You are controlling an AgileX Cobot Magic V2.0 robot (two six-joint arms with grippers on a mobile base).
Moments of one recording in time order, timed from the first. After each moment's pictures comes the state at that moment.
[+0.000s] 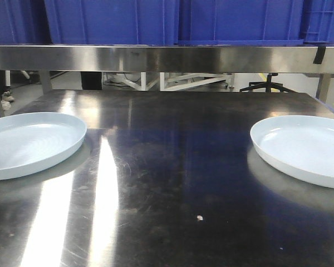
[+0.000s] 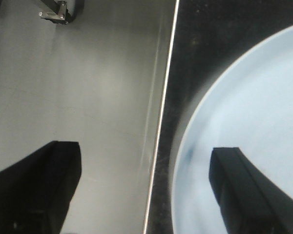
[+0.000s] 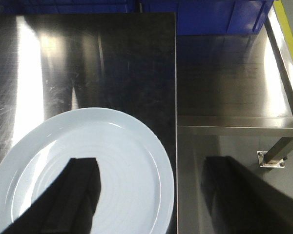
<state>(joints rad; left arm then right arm) -0.07 1.68 -1.05 0.15 0.61 -0.15 -0.08 0.98 -0.60 0.12 0.26 -0.02</state>
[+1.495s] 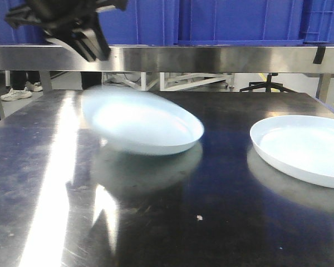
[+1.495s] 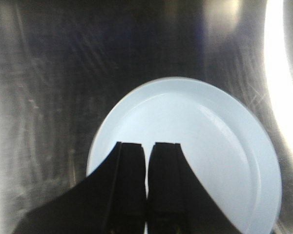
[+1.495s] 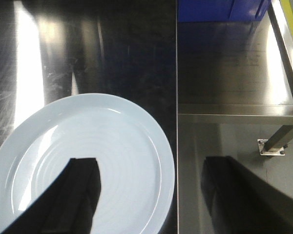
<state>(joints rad) -0.50 1.67 -1.32 -0.08 0.55 -0.15 -0.08 0.98 -0.60 0.12 0.30 -0.02</state>
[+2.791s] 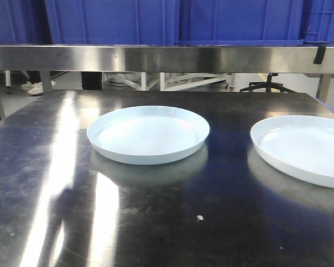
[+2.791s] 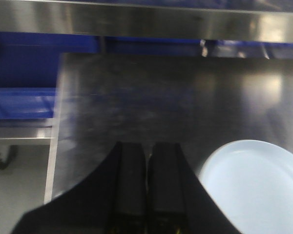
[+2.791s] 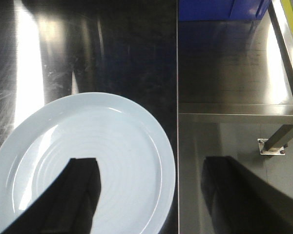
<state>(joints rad) -0.26 1.38 -1.26 0.02 0.58 -0.15 -0.08 0.98 -0.60 0.12 0.30 -0.02</state>
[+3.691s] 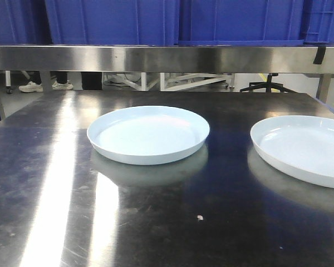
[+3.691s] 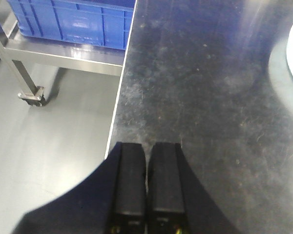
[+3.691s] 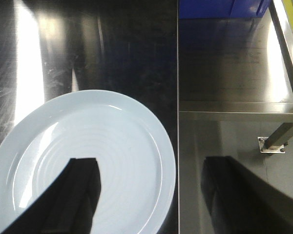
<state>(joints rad) -0.12 0.73 -0.40 0.04 0.42 -0.15 -0.08 0.98 -0.60 0.12 0.31 -0.02</state>
